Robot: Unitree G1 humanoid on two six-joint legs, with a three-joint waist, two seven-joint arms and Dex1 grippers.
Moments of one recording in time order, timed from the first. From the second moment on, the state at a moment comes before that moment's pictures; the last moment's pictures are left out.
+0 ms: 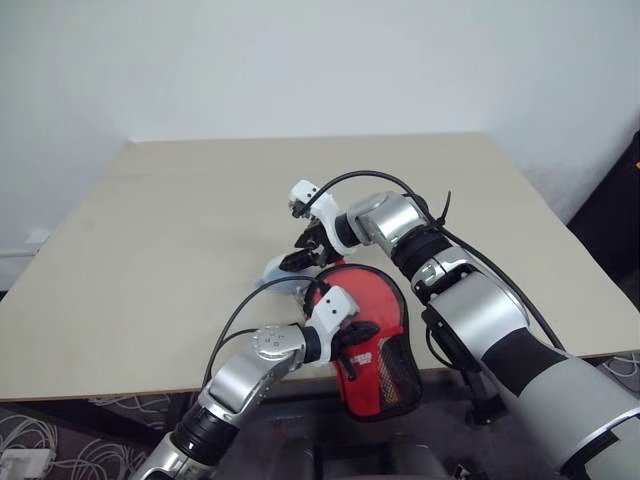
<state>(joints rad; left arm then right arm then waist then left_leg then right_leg) -0.21 0.39 -0.44 -0.21 -0.32 0.53 -0.60 -1.36 0.07 0.29 1.19 0.05 0.52 1.00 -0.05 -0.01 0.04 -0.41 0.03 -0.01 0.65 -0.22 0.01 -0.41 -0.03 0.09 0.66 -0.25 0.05</state>
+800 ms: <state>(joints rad) -0.17 0.40 -0.40 -0.24 -0.28 0.55 -0.63 -1.30 0.16 0.20 1.31 -0.05 0.41 0.78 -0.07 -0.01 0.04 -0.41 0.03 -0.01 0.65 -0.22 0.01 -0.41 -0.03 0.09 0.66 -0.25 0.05</state>
